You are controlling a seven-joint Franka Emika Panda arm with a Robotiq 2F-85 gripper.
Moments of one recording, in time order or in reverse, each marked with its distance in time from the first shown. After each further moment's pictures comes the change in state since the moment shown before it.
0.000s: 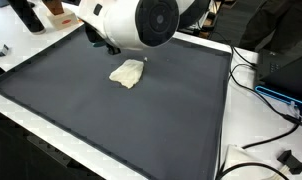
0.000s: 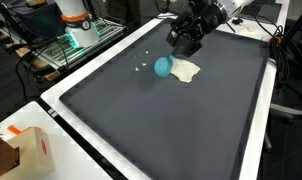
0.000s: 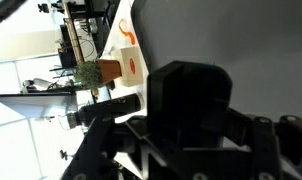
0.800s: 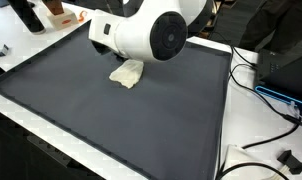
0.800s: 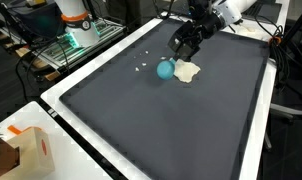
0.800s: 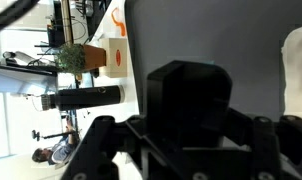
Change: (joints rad) arm 0.014 0.038 0.011 0.001 0.002 0.036 -0.146
